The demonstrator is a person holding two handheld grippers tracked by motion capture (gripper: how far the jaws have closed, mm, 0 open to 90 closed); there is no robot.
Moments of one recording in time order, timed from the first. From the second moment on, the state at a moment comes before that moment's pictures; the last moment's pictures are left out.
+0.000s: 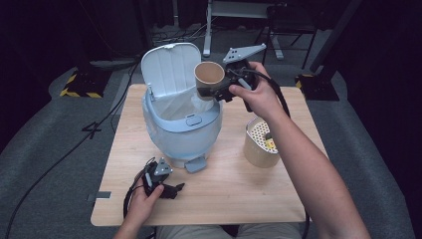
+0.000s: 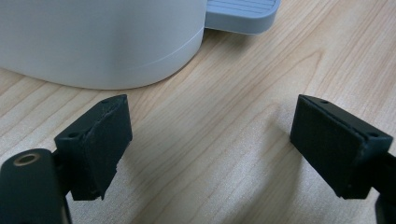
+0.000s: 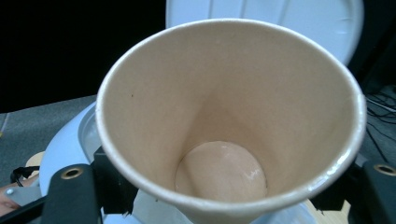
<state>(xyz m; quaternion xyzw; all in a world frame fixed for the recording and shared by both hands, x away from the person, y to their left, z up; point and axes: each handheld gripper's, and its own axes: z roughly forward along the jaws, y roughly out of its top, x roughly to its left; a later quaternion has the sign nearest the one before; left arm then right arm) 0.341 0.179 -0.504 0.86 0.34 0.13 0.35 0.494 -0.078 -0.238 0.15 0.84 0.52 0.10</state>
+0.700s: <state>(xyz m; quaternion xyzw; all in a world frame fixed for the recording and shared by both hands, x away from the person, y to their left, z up) 0.341 0.179 -0.504 0.87 0.34 0.12 0.35 0.498 -0.031 -0.258 0.11 0.88 0.47 0.06</state>
